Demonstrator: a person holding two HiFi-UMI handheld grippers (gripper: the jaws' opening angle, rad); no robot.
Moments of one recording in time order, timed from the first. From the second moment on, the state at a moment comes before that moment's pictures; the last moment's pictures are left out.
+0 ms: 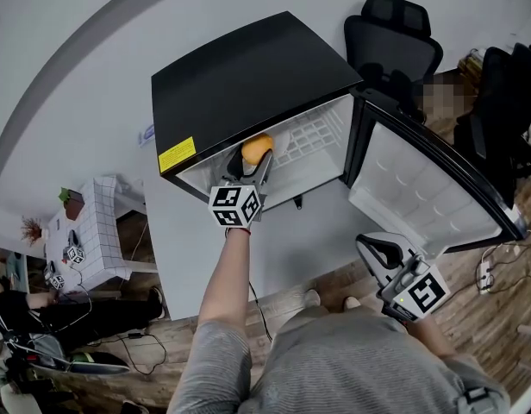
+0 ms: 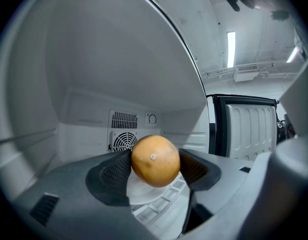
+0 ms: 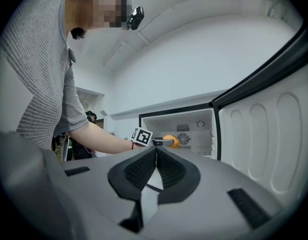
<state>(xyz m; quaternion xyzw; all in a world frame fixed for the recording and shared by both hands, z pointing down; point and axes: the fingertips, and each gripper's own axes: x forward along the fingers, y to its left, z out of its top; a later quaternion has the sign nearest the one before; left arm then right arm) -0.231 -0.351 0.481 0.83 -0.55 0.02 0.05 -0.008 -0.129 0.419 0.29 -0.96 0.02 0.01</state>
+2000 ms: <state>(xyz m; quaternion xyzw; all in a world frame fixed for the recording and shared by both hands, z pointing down) -0.244 -0.393 0.534 0.78 -0.58 0.21 0.04 -0.012 -0.132 0.424 0.30 -0.95 0.02 0.03</state>
